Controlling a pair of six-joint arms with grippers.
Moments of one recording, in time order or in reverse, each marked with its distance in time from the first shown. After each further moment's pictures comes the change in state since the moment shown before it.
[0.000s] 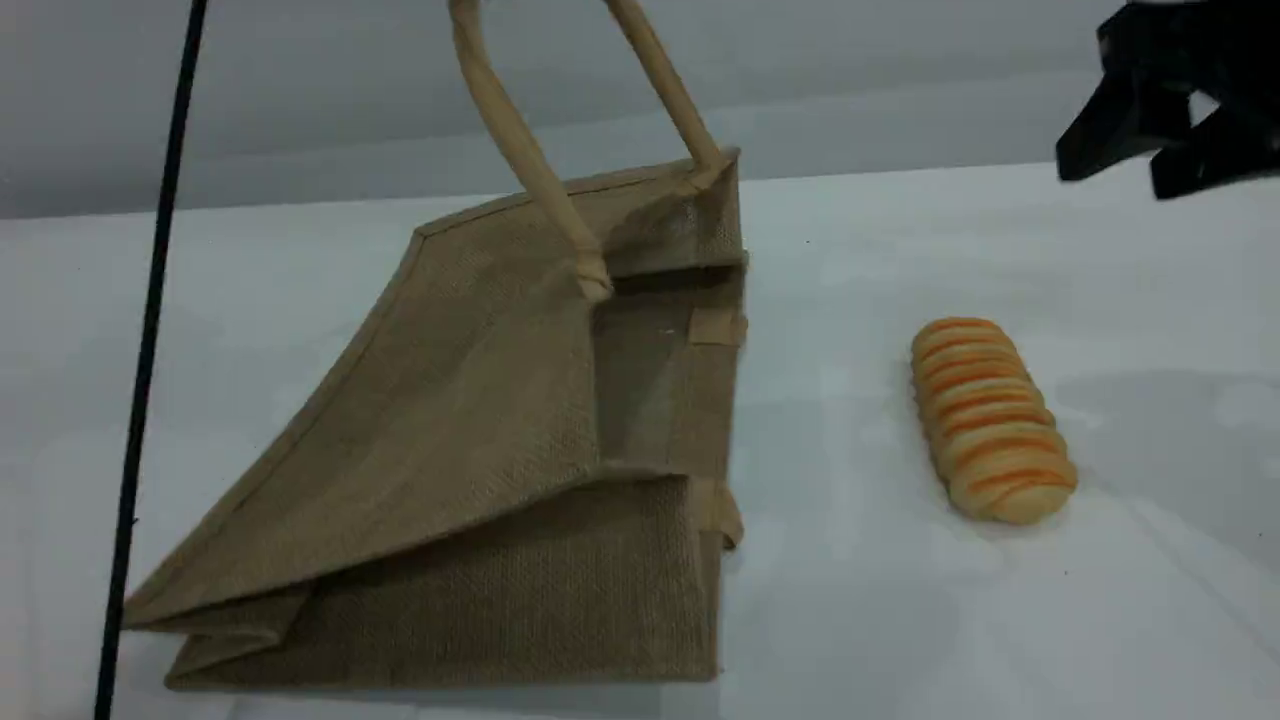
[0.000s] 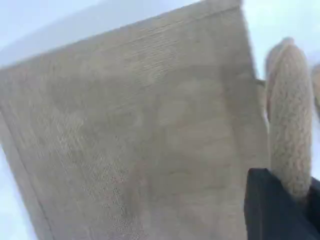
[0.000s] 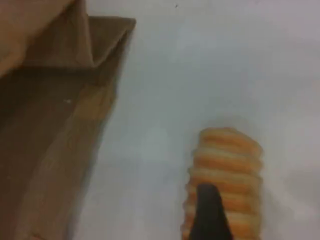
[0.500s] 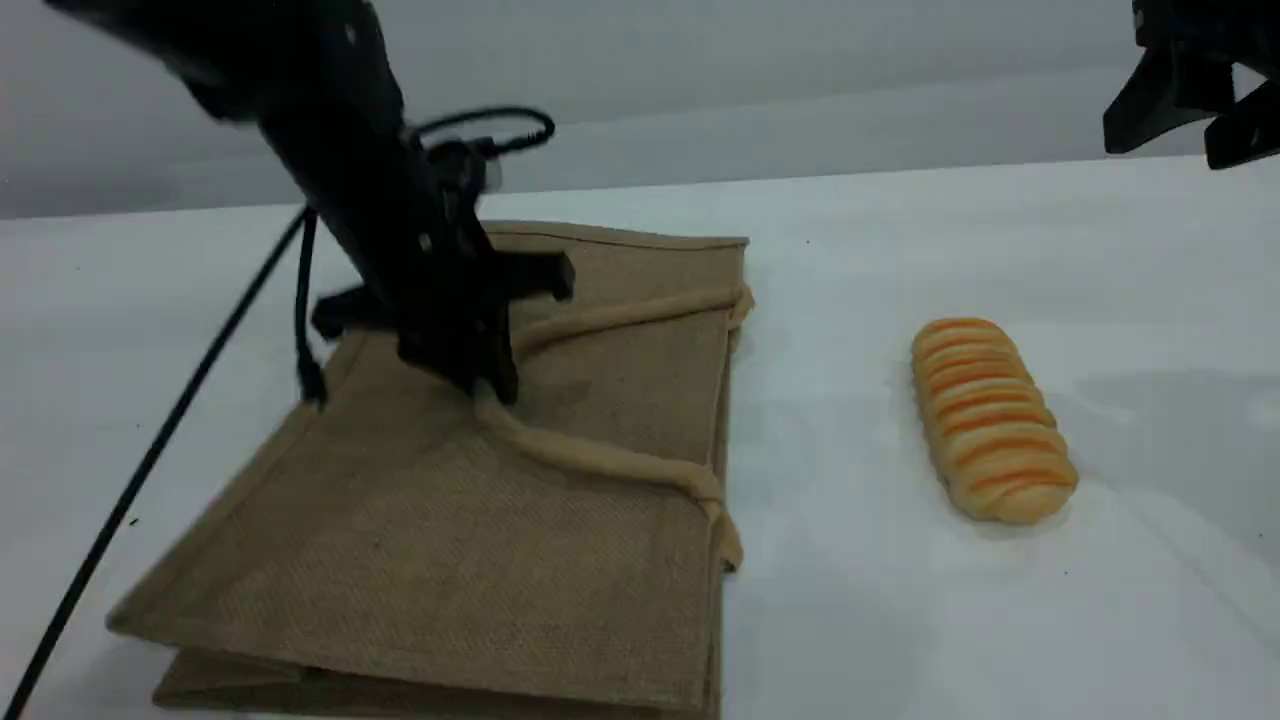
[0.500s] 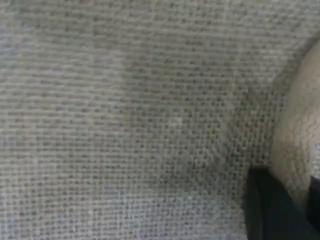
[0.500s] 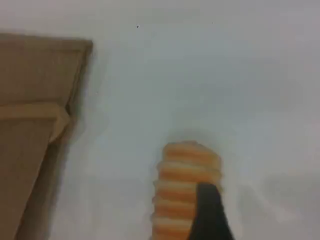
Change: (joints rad) left arm 0.000 0.170 0.555 0.042 -0.547 -0.309; right arm 0.000 -0.062 0.000 -0.280 -0.061 0.292
